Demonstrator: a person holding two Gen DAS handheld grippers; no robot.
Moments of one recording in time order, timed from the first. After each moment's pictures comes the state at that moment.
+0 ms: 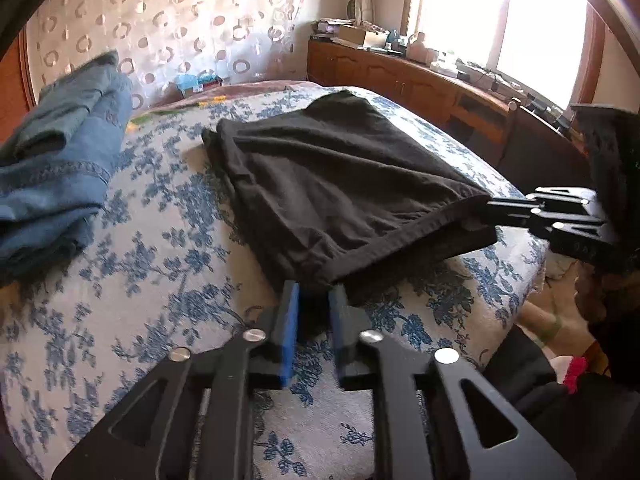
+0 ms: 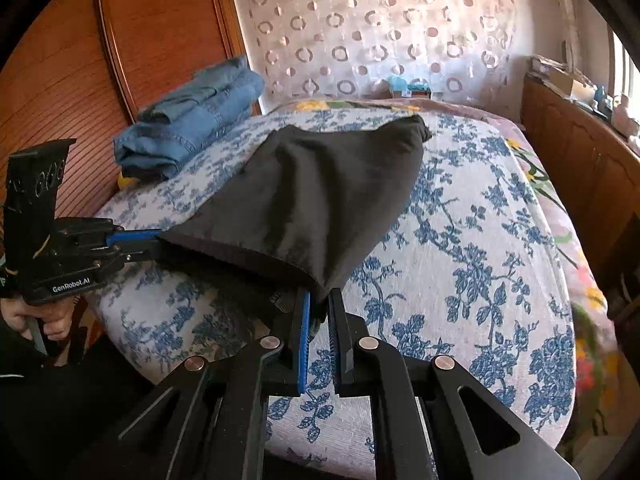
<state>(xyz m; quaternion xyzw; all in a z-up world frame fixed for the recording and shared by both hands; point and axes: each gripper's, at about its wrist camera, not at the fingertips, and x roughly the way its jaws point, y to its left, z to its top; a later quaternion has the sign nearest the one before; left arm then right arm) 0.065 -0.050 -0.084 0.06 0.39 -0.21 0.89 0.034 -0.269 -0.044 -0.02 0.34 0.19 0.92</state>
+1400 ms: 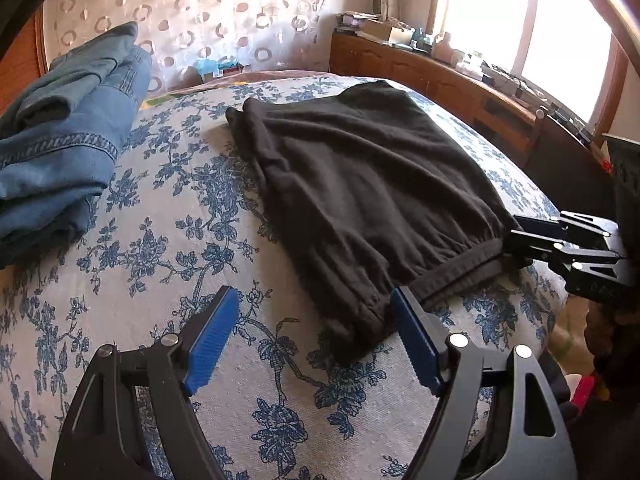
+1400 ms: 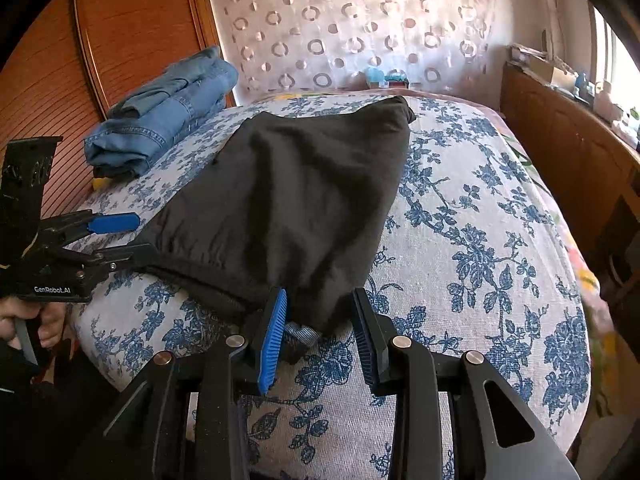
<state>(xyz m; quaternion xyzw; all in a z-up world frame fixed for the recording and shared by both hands) 0.091 -0.040 -0.108 0.04 0.41 -0.18 0.89 0.047 -0.254 -0.069 -0.02 0.36 0.15 0.92</state>
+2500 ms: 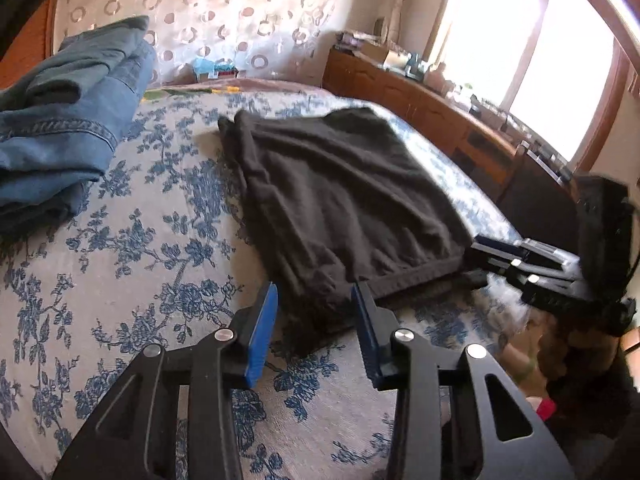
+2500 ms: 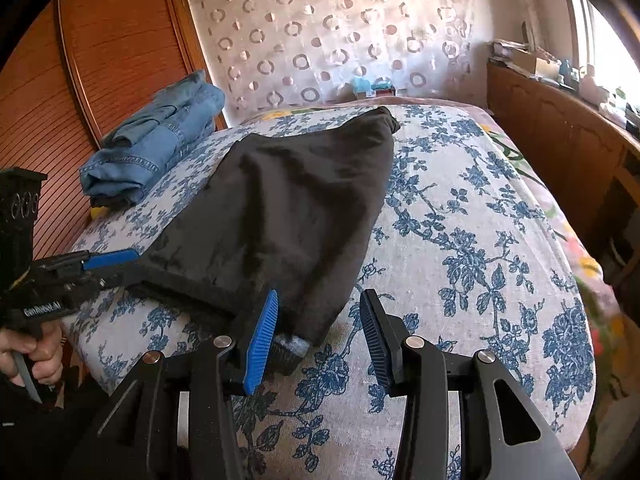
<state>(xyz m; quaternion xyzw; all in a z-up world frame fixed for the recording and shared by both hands) 0.074 -0.032 -0.088 -0.04 0.39 -0.21 0.89 0.040 -0.263 -0.067 0.03 0.34 0.14 0.93</state>
